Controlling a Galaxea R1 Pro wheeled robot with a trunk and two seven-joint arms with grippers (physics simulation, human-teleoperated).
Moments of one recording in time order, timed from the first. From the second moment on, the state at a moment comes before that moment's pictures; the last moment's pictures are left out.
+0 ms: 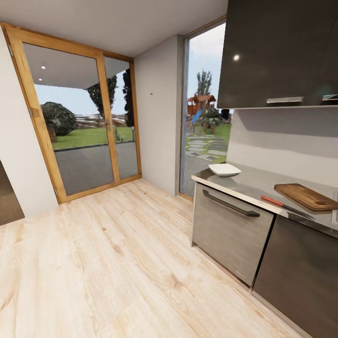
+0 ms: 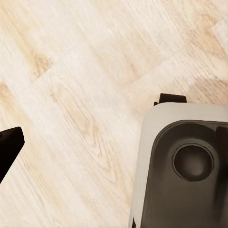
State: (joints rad) left arm -0.05 0.05 0.01 0.07 0.05 -0.34 0.18; right arm 0.00 0.02 0.00 -0.46 0.00 -0.47 -0.13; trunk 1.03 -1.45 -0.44
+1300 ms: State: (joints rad) left arm -0.05 0.05 0.01 0.07 0.05 -0.34 0.18; right arm 0.00 0.02 0.00 -0.44 0.00 -0.47 -0.13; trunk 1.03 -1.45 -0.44
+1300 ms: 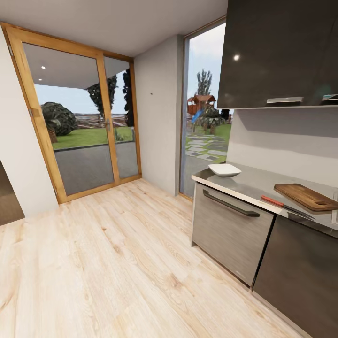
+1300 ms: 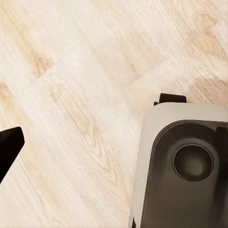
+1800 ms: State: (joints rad) left arm -0.05 0.05 0.01 0.07 0.05 -0.34 0.18; right arm 0.00 0.02 0.00 -0.44 0.00 -0.47 -0.13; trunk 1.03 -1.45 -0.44
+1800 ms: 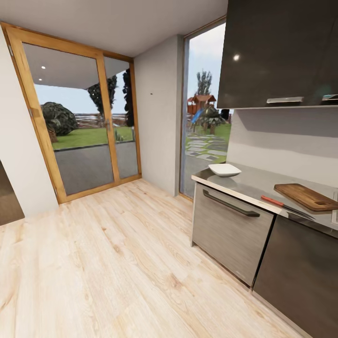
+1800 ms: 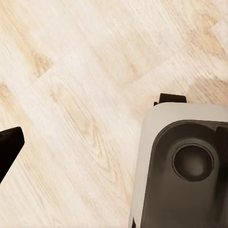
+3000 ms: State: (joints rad) left arm -0.05 0.05 0.01 0.07 0.05 -0.34 0.18; right arm 0.00 0.02 0.00 -0.44 0.00 -0.47 -0.13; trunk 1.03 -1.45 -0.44
